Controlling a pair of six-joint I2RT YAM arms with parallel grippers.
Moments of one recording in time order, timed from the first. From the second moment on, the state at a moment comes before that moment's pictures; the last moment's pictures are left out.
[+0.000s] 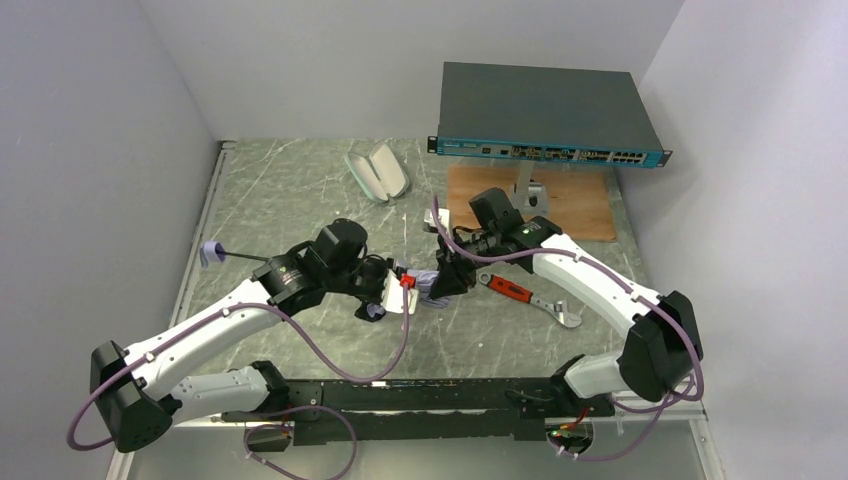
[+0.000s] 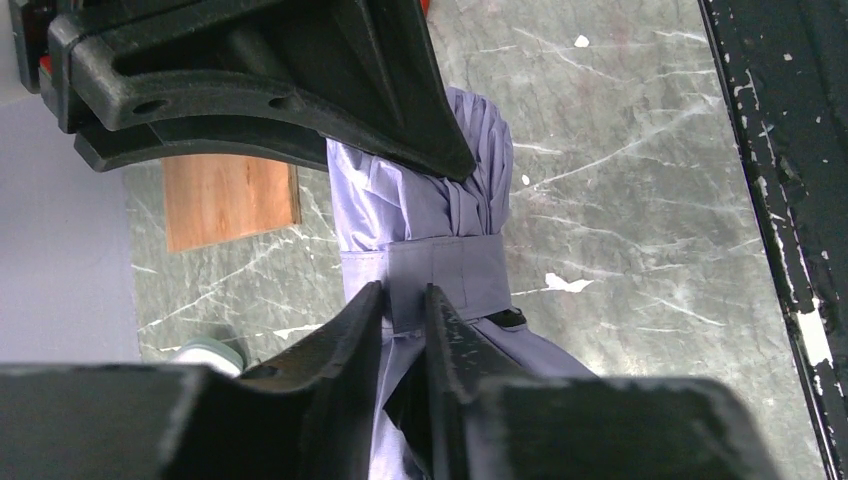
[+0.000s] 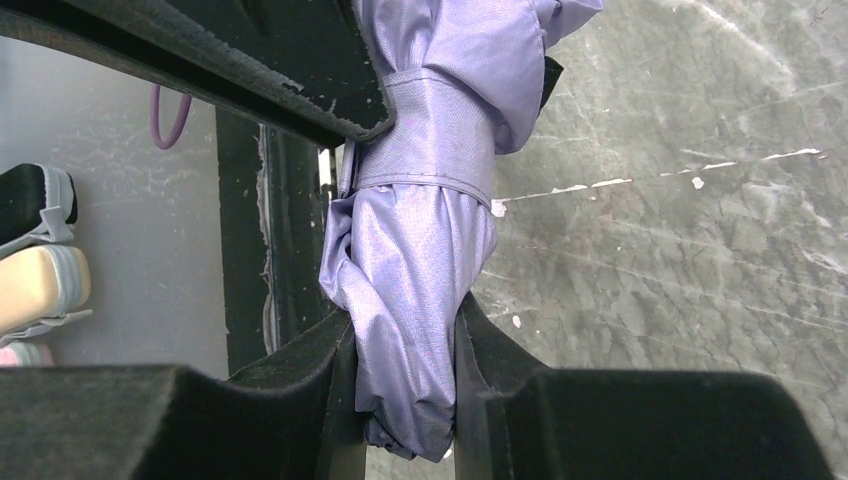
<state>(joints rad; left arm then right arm) -0.85 1.08 0.97 -0.50 0.45 0.93 0.62 1.37 1.07 -0.60 -0.85 -0.35</state>
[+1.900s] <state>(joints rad) -0.62 0.91 1.14 -0.69 0.59 0.69 0.48 1.41 1.10 -0.54 -0.99 -0.23</state>
